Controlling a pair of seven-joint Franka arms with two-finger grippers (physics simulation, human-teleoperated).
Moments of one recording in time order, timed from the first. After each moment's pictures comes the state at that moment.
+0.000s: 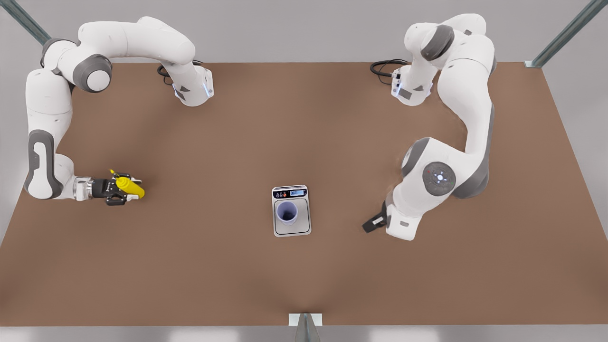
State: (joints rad) left arm -0.08 0.68 -0.39 -0.98 0.20 1.68 -0.90; right arm -0.63 0.89 0.00 -1.58 0.82 1.42 -2.90
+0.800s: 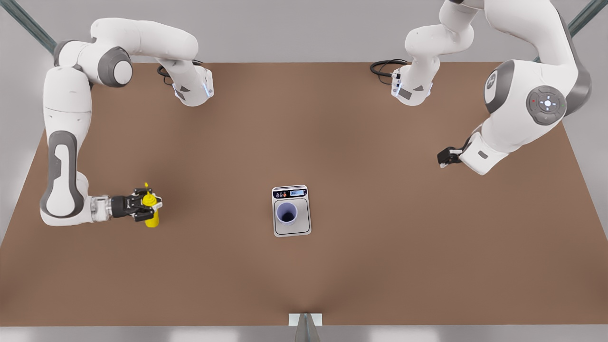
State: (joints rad) left arm 0.15 0.13 -0.34 -1.50 0.03 1.53 -0.19; right arm -0.33 0.76 0.02 -1.50 0.88 1.43 -2.78
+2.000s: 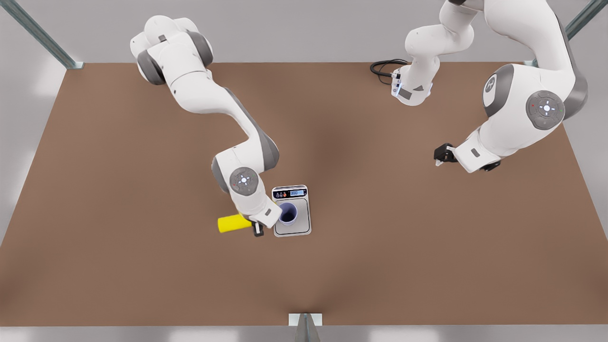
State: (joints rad) left arm 0.16 0.14 -0.34 -1.50 0.00 1.55 0.04; right arm 0.56 0.80 -0.04 -1.08 -0.06 1.92 -1.22
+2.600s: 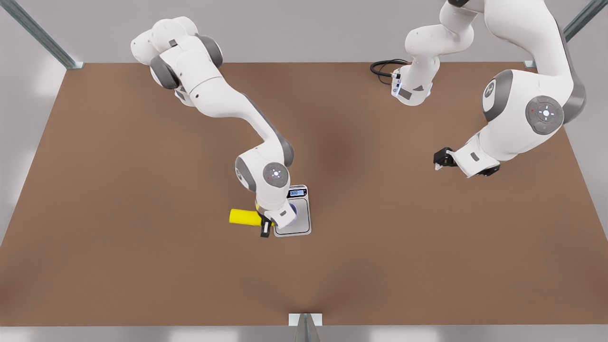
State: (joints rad) left arm 0.16 0.16 -0.34 -1.50 0.00 1.58 0.07; right arm 0.64 0.86 -0.06 -1.09 -0.24 1.98 -0.81
